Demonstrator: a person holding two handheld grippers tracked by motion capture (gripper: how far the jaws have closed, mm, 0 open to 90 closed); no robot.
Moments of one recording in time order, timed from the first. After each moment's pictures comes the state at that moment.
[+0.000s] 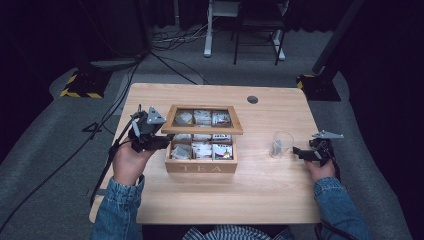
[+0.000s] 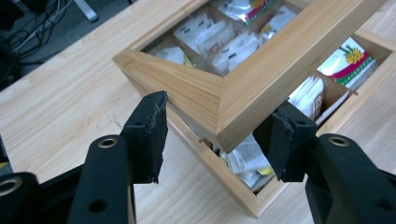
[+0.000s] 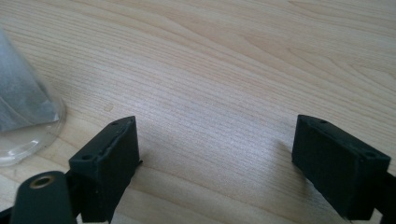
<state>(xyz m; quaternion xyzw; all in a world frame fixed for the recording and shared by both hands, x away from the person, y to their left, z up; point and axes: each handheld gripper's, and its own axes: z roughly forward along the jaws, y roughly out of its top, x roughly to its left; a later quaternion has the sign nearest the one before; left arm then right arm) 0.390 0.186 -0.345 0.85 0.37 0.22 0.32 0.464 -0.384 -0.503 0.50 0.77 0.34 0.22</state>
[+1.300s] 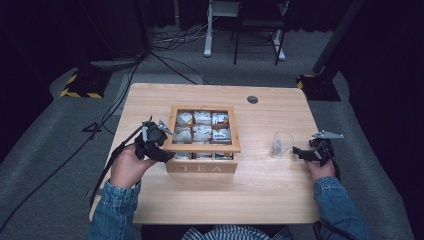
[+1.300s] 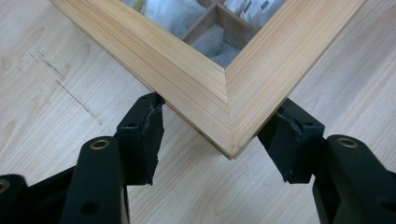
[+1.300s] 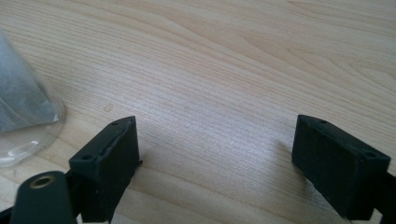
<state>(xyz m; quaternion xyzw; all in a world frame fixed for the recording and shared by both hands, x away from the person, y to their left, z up) 0.400 0.179 -0.380 0.91 0.35 0.10 0.21 0.465 -0.384 -0.504 0.50 0.77 0.34 0.22</state>
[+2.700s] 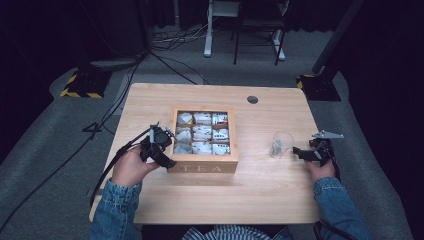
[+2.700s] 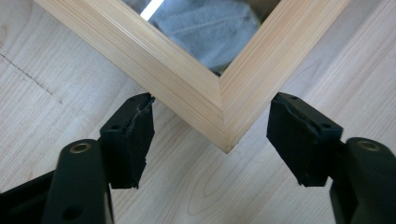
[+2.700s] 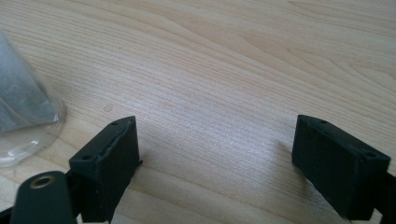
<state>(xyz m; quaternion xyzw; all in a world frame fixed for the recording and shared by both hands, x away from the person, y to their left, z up) 0.408 0.174 -0.395 0.92 0.34 0.04 0.17 0.465 -0.384 -0.504 0.50 0.77 0.34 0.22</state>
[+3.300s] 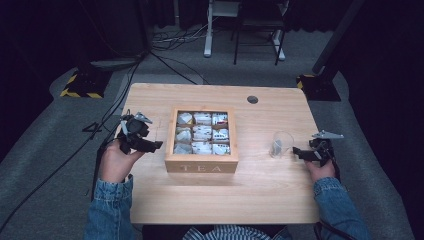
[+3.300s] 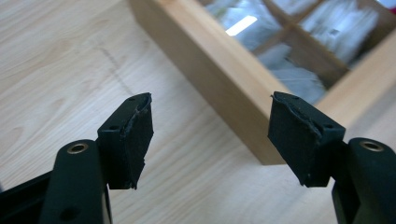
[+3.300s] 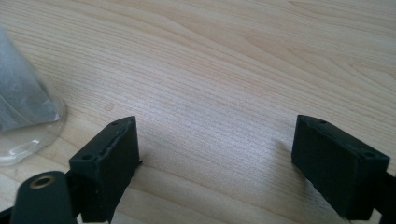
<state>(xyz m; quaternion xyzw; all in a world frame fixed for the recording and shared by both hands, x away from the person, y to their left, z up) 0.418 0.238 -0.383 0.84 0.44 0.13 0.28 0.464 -0.384 -0.504 0.50 0.77 0.34 0.22</state>
